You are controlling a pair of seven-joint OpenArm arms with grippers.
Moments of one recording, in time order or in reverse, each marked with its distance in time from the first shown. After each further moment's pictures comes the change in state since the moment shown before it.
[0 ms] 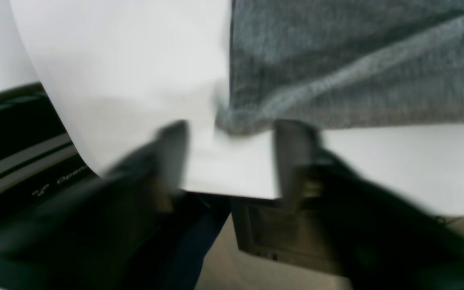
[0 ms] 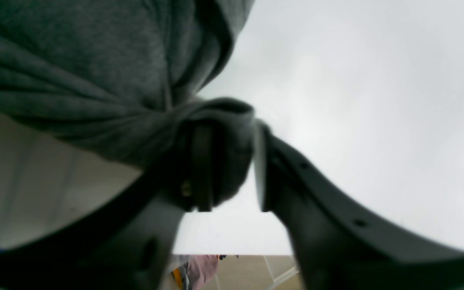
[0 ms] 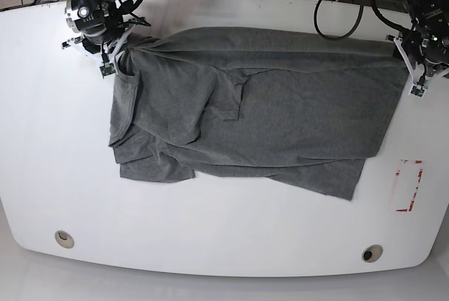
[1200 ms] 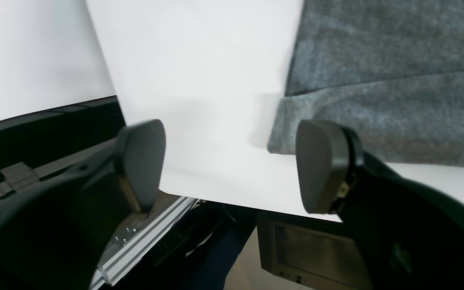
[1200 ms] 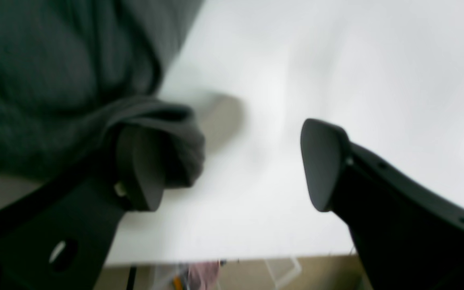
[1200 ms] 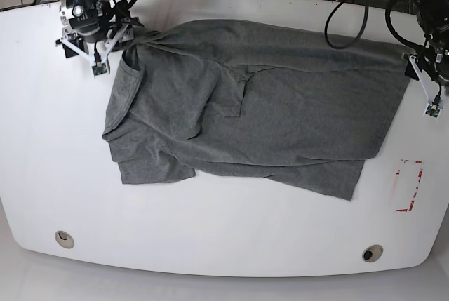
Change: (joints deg) left arm -5.8 -4.7 0.1 0.0 -0.2 0.0 0.0; right arm 2.8 0.4 2.7 -0.2 0.2 0.0 0.2
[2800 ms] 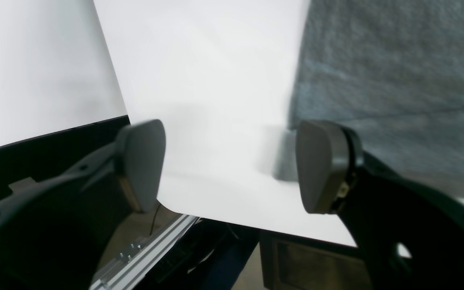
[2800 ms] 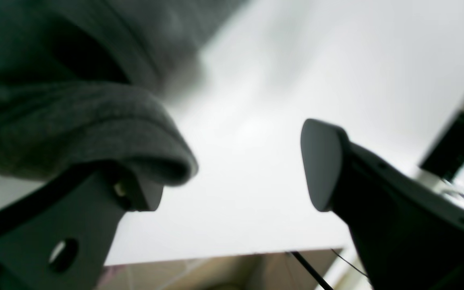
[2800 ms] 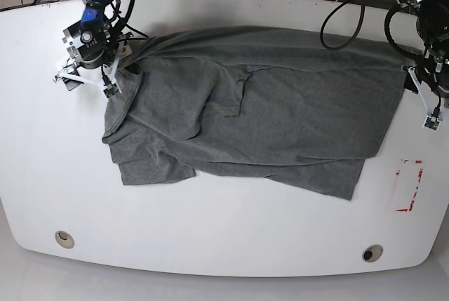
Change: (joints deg) left arm -4.1 0.0 1.7 -0.1 0.2 0.0 0.0; right arm 3.7 10.2 -13.5 -0.4 -9.9 0.2 -5.5
